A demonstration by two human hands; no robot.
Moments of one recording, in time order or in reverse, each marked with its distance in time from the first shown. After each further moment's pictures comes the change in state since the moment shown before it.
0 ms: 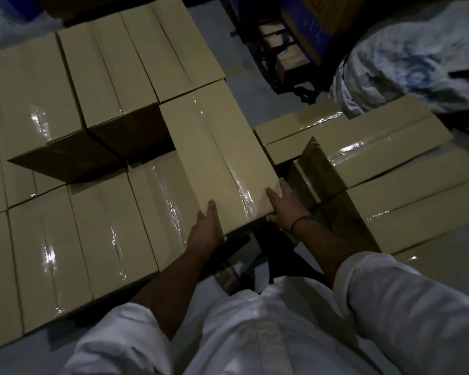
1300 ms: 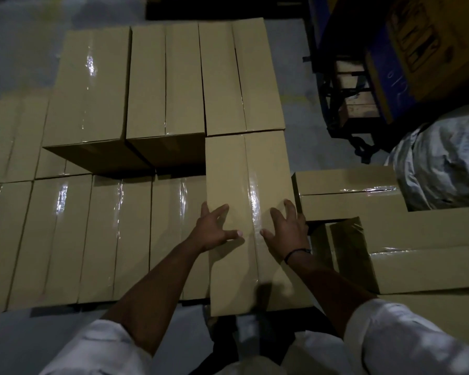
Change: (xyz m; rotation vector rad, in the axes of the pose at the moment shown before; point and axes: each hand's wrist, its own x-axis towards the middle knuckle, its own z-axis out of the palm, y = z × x) left_hand 0.147 0.001 -0.113 -0.542 0.049 -0.074; right_hand 0.159 -0.071 -0.084 -0.028 0.095 -0.070
